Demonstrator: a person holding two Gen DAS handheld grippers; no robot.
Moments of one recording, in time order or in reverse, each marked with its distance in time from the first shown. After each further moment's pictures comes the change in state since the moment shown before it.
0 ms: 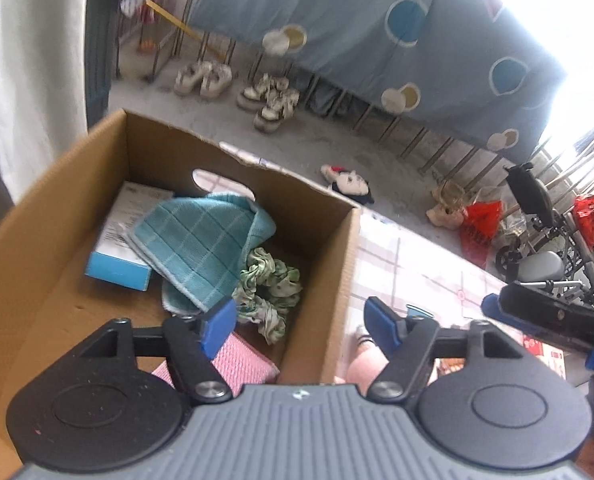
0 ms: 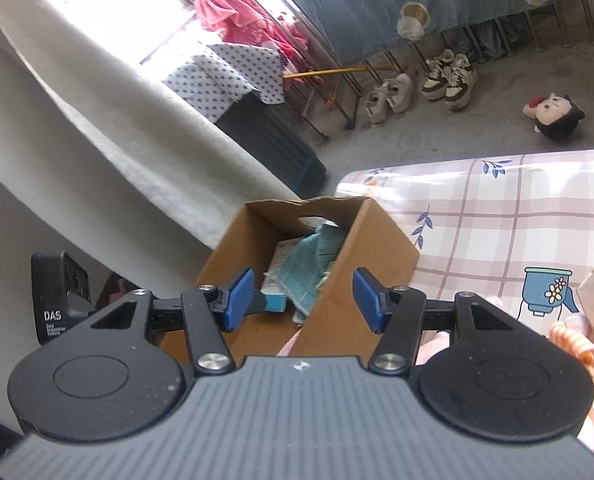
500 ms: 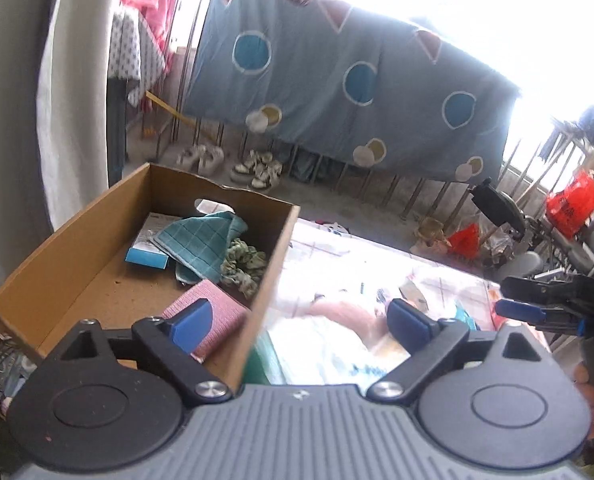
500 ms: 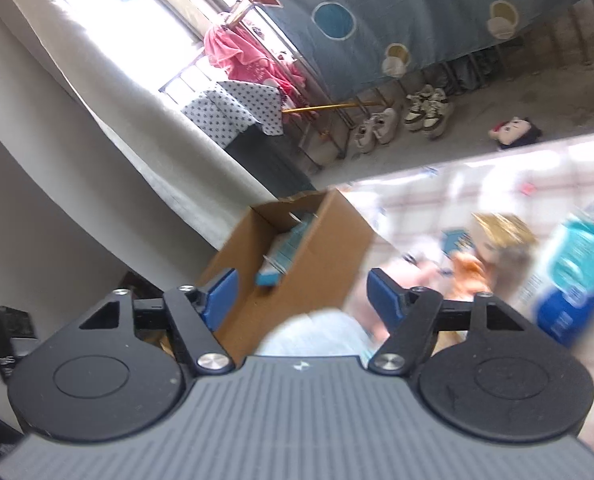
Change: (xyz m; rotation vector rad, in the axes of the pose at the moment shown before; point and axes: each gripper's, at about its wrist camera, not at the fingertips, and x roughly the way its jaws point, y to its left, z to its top) left arm -0.139 -0.069 -0.145 0.130 -0.263 0.037; right arm -0.175 -0.025 -0.090 -0.032 -0.098 -0.053
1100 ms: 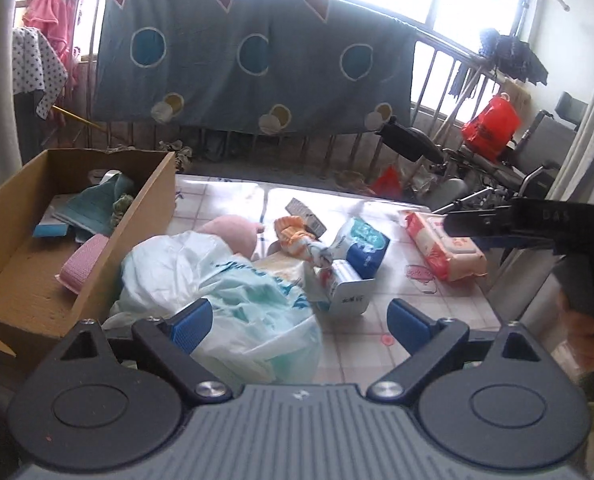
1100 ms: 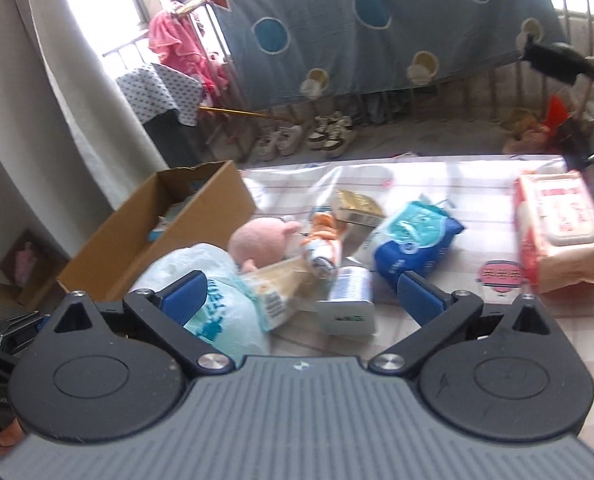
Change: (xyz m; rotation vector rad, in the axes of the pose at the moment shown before) left arm -0.011 -0.078 -0.102 0.196 0.046 -0.185; right arm -0.081 0.006 -0.077 -0.169 -0.055 -0.355
